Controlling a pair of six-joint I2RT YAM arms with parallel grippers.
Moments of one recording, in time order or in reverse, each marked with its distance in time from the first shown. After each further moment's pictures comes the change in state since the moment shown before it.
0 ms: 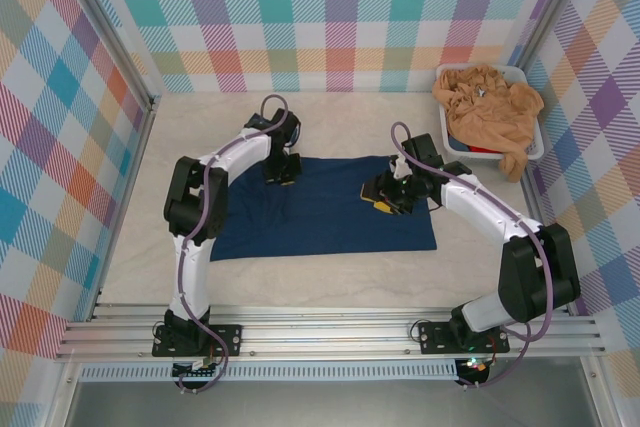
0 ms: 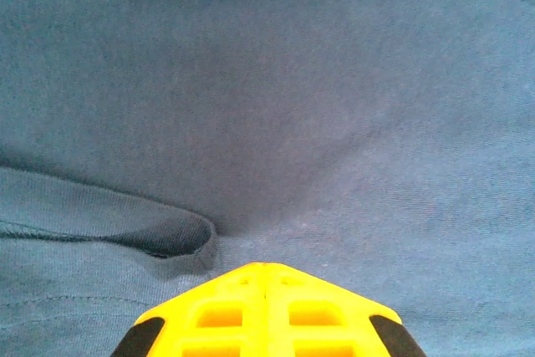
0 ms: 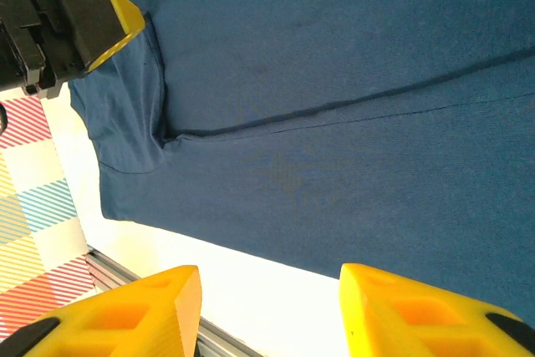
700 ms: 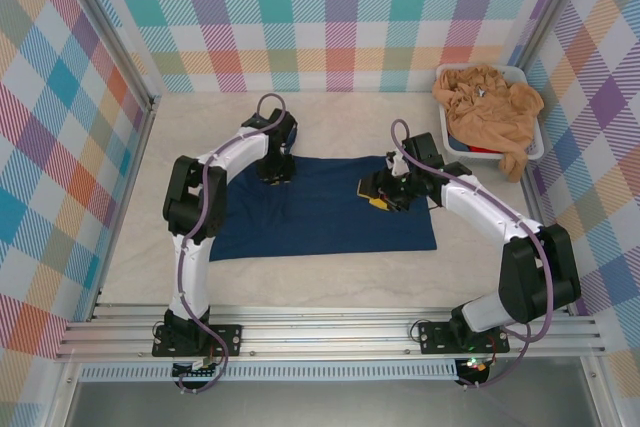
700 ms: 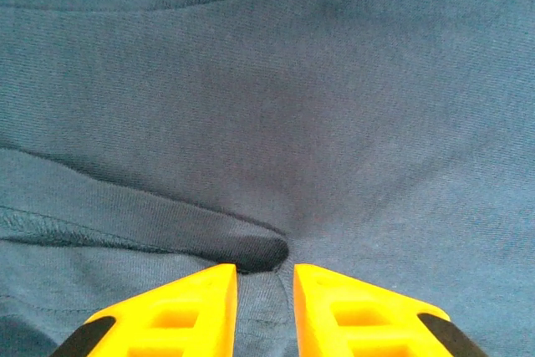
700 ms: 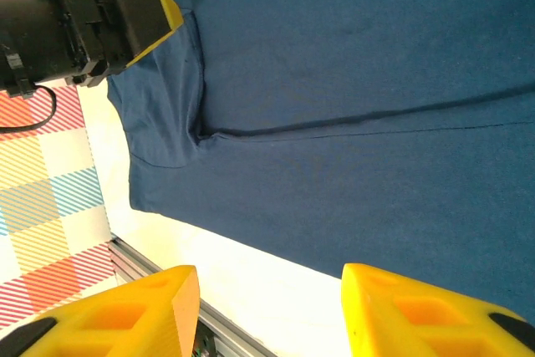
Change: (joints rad) left arm 0.029 0.007 -0.002 -0.027 -0.070 0.025; right arm 0.000 -0.005 -0.007 0.069 -0.060 0.000
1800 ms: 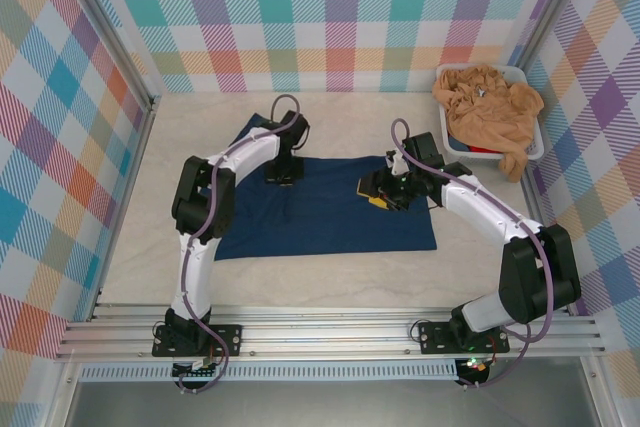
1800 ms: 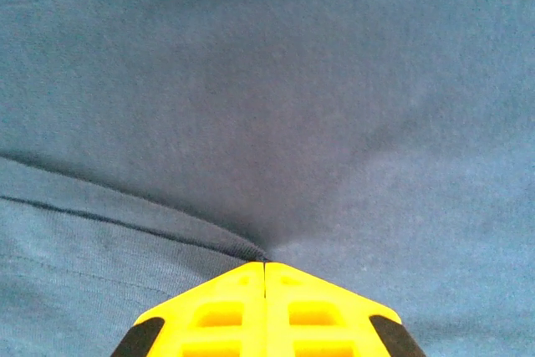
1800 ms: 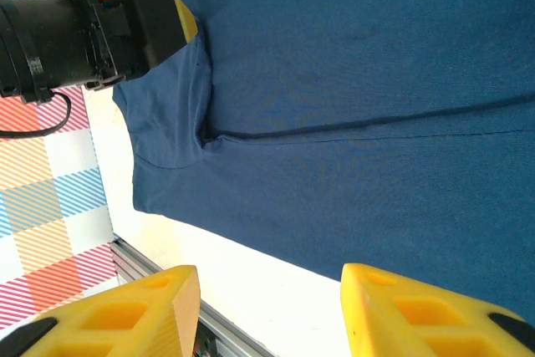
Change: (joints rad) left arm -0.073 0.035 0.061 -0.059 -0.064 0.053; right arm 0.000 -0.001 0.000 0.013 -0.001 0.000
